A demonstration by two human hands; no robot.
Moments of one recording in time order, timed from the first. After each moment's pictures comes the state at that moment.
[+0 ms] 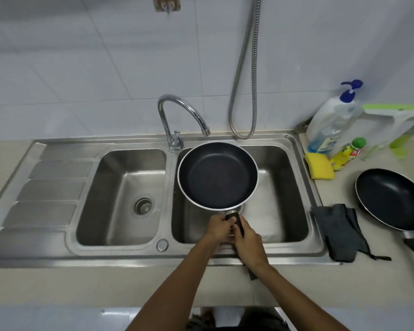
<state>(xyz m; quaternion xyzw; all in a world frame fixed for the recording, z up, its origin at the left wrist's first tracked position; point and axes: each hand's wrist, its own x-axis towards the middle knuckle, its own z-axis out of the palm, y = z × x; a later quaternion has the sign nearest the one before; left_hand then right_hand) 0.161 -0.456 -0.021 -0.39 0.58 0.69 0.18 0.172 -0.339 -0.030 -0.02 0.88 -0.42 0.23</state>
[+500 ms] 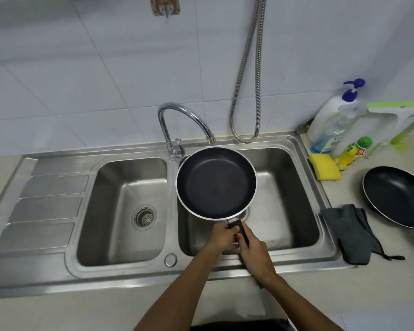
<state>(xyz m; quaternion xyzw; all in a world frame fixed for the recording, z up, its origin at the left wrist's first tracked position) 0.157 -0.484 -0.026 -0.36 0.57 0.70 0.23 0.174 -0.359 -0.049 -0.04 0.89 -0.41 0.22</state>
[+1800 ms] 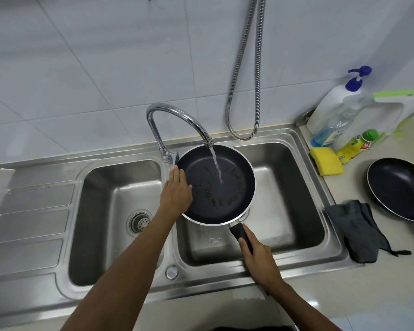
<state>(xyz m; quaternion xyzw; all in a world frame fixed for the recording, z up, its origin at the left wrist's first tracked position) 0.067 -0.643 -0.026 -0.13 0.98 0.12 0.11 0.171 -0.363 -0.058 -0.02 0.90 -0.37 0.24</state>
